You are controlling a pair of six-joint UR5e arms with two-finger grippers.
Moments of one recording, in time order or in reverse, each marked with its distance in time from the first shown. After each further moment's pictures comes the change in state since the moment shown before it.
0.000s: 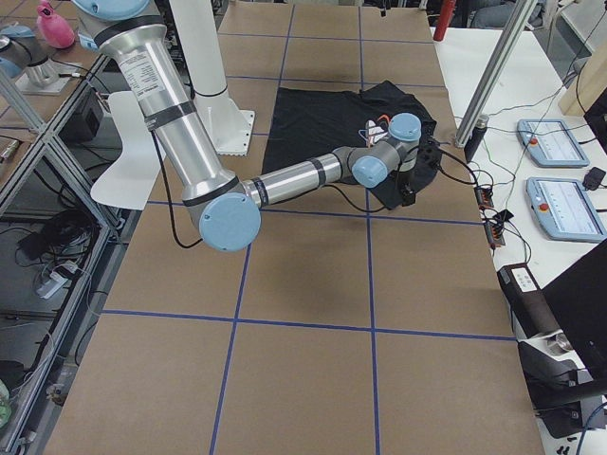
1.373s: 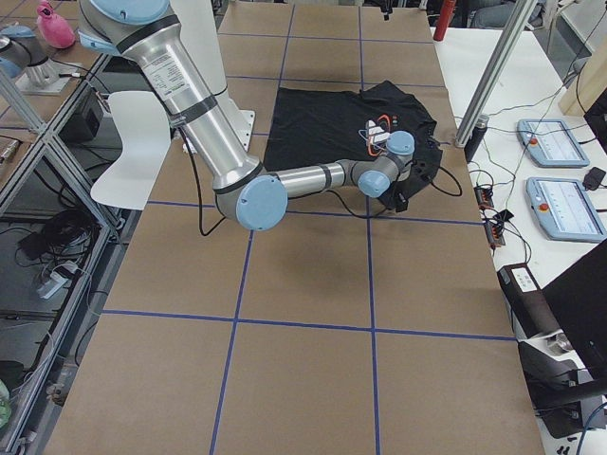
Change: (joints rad) left arm 0.027 -0.017 0.017 -0.073 0.039 -0.106; right arm -0.122 0.125 -0.278 0.155 -0.088 0.126
